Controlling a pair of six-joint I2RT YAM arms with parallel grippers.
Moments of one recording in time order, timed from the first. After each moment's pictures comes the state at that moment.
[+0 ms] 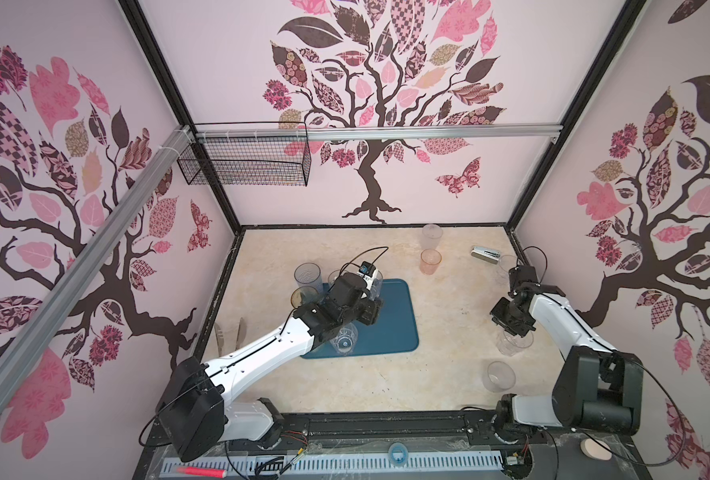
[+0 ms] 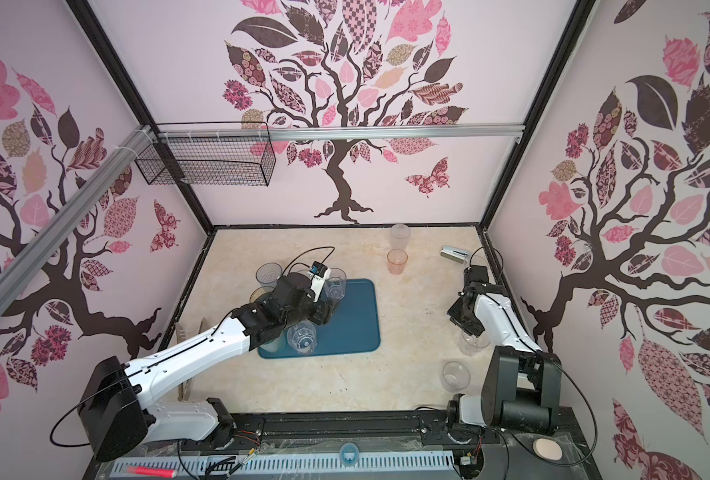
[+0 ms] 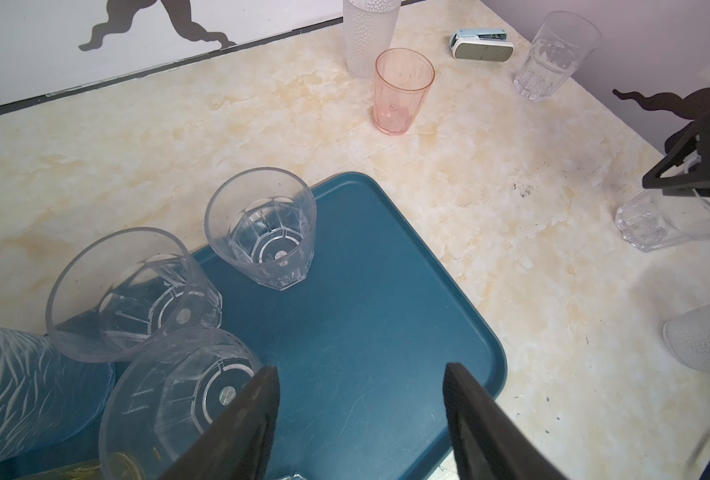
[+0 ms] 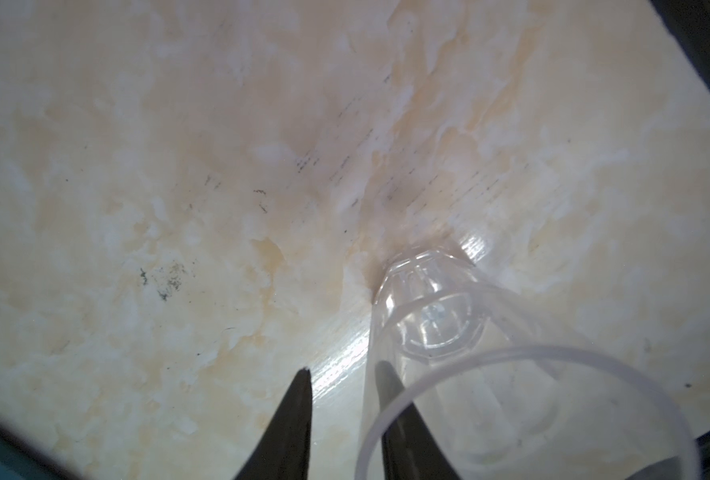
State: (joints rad) left arm -0.79 1.33 0.97 -0.28 -0.11 -0.21; right arm -0.18 1.38 0.90 -0.84 0.07 0.62
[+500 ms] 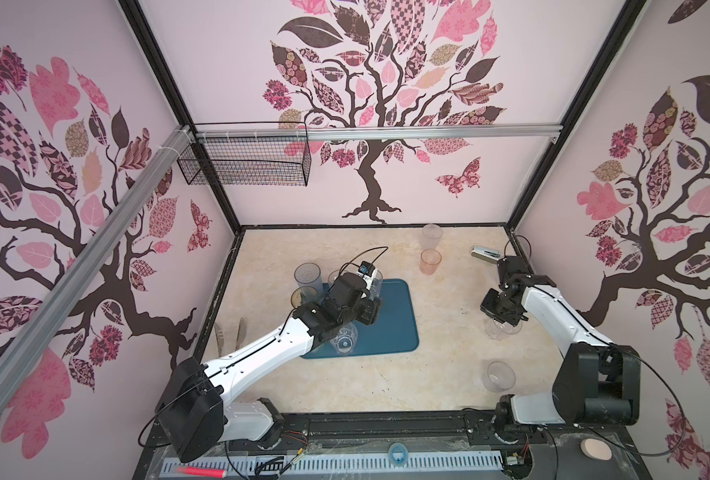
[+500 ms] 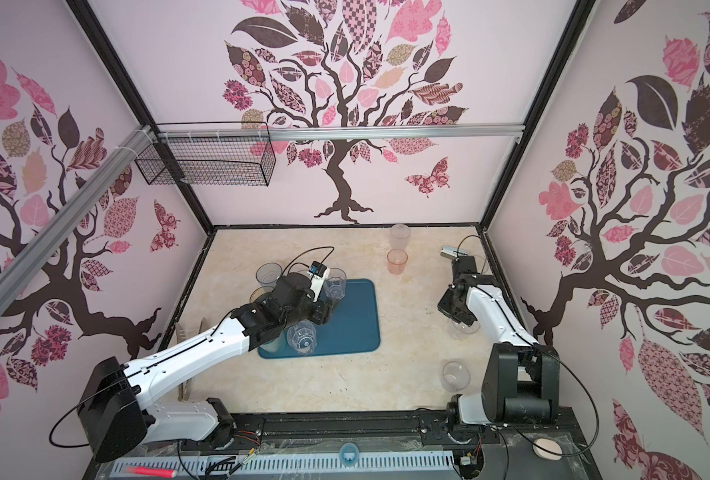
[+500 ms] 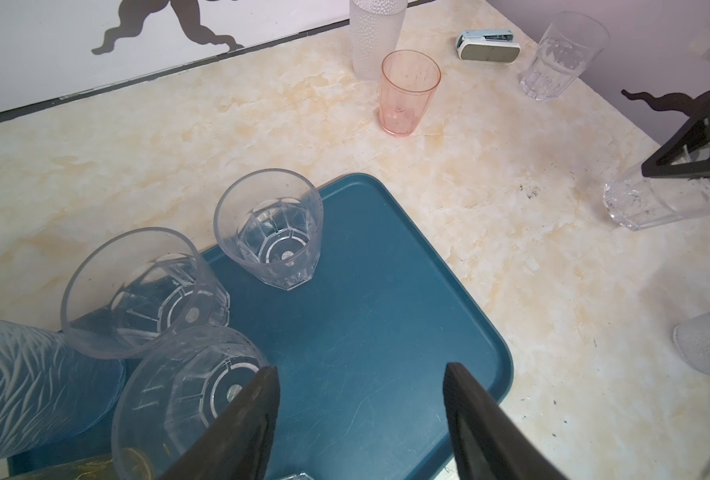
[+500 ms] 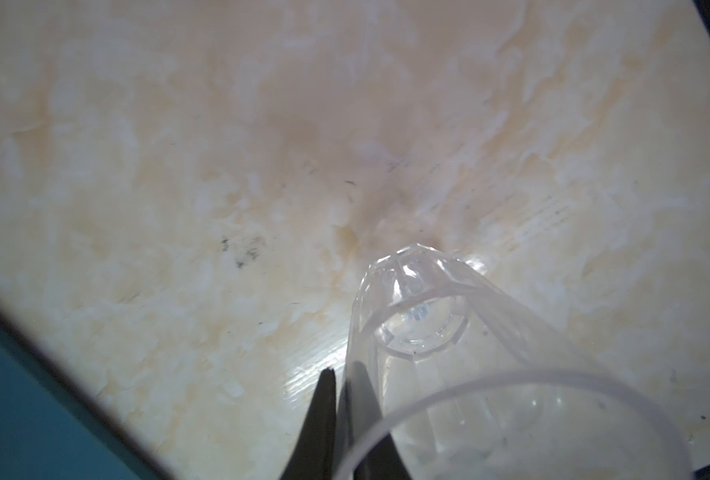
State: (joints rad) left arm -0.79 1.31 0.97 -0.29 -0.14 -0.19; right arm 0.01 1.41 1.05 -0.90 0.07 0.58
